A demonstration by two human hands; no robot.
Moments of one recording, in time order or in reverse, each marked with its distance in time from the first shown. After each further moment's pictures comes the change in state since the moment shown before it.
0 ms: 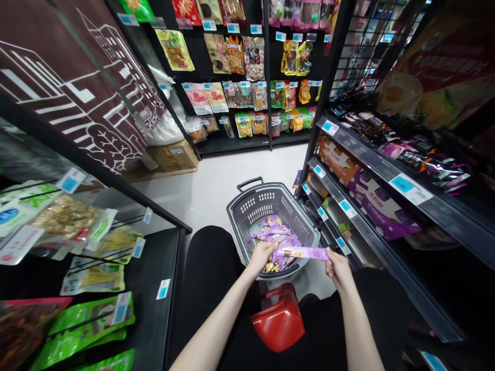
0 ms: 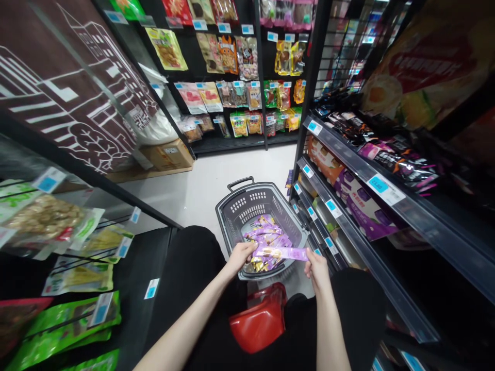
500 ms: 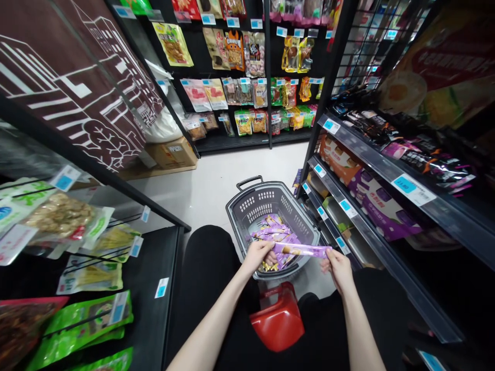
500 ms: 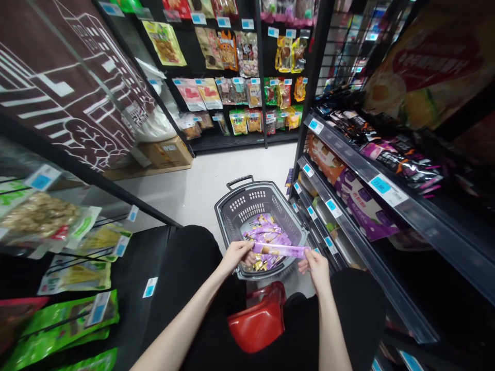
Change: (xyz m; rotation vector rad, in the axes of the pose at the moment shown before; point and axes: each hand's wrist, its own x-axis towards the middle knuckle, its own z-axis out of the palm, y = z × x) left_hand -0.002 0.000 -0.010 -0.167 -0.080 -0.093; right_hand 0.003 0.005 -0.005 -0.075 -0.054 -0.152
